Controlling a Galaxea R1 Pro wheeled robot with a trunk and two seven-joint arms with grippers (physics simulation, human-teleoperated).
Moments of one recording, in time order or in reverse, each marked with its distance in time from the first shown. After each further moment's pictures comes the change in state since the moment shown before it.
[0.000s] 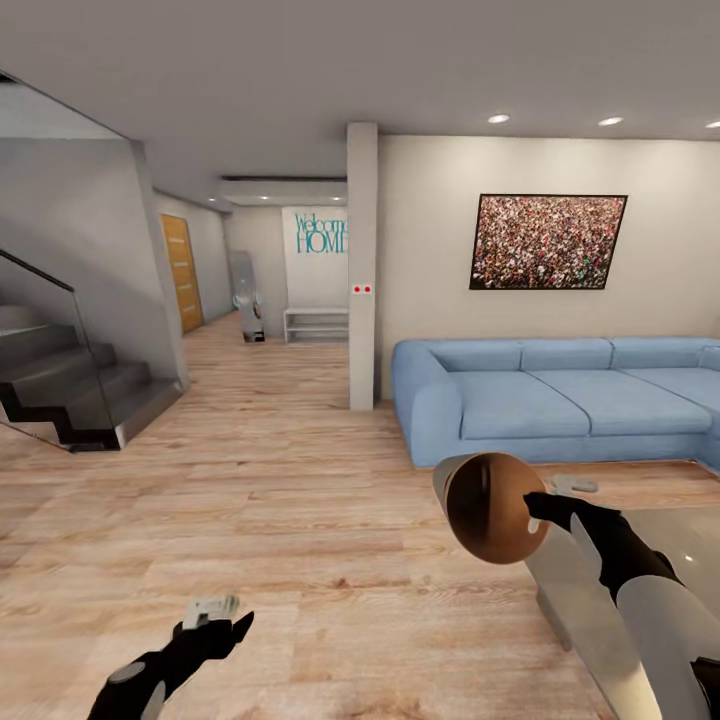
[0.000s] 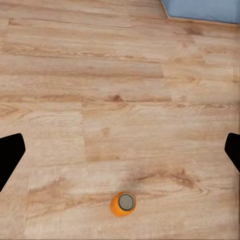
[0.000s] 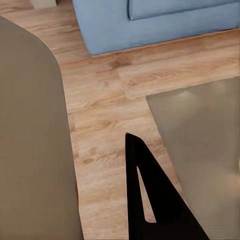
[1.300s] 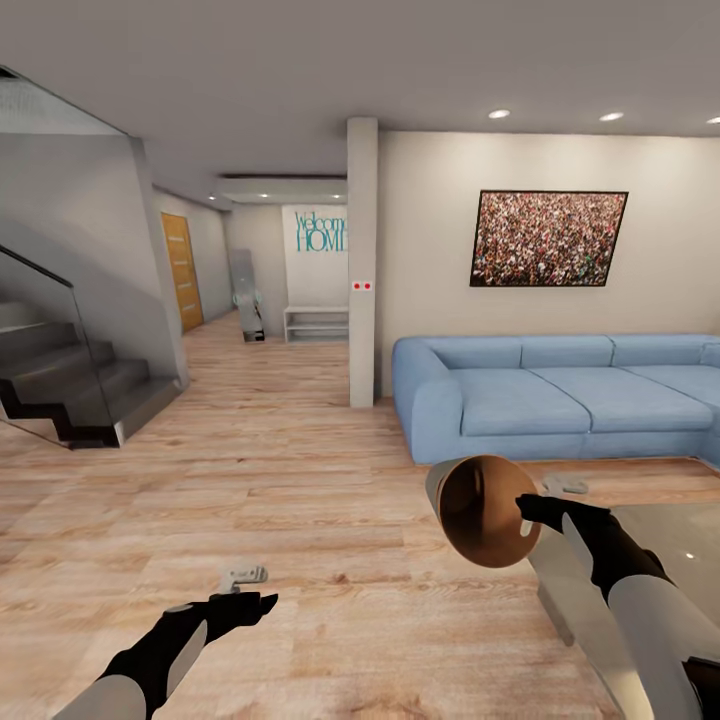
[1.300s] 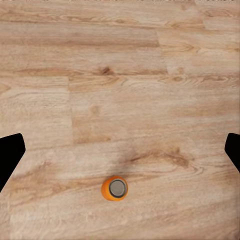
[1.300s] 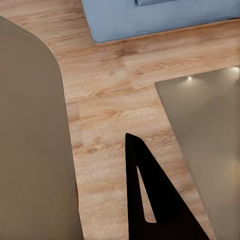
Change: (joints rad) left arm -0.364 -0.020 -0.106 0.566 0.004 -0.059 -0.002; right arm 0.000 0.021 0.013 -0.002 0.006 0.032 -0.001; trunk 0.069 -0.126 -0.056
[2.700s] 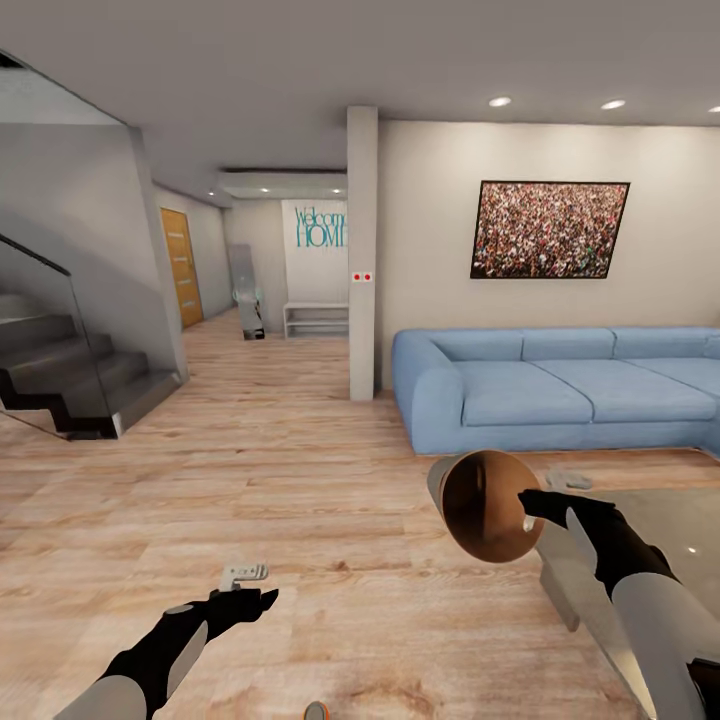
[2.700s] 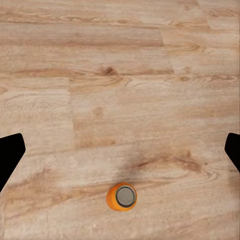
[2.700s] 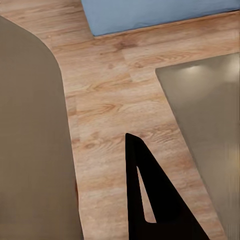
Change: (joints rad) left arm 0.001 -0.001 -0.003 0.001 -0.005 -0.052 0.000; right arm 0.000 -0.009 -0.004 -0.042 -0.005 0.041 0.011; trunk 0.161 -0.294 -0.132
